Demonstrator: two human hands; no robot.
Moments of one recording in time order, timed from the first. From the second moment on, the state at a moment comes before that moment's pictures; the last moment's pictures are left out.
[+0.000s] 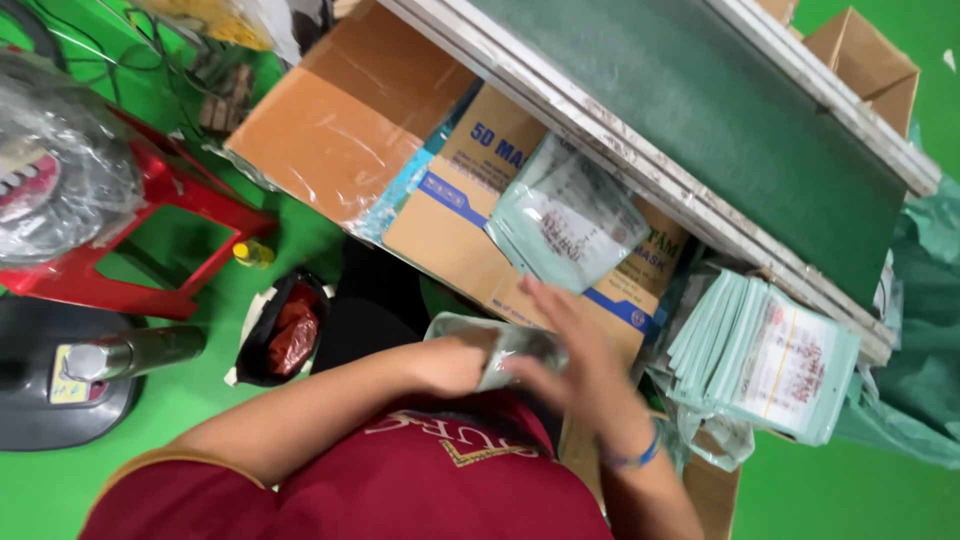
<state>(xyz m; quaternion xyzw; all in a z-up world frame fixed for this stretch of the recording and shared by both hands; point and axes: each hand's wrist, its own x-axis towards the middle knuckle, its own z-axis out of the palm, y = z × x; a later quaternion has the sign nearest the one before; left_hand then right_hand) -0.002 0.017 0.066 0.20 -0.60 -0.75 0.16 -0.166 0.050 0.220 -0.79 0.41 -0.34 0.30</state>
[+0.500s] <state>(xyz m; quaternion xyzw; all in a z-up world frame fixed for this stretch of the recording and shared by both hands) 0.027 -0.006 0.175 0.30 -0.84 -0.27 0.38 -0.202 0.060 0.153 -0.59 0.55 -0.41 0.44</state>
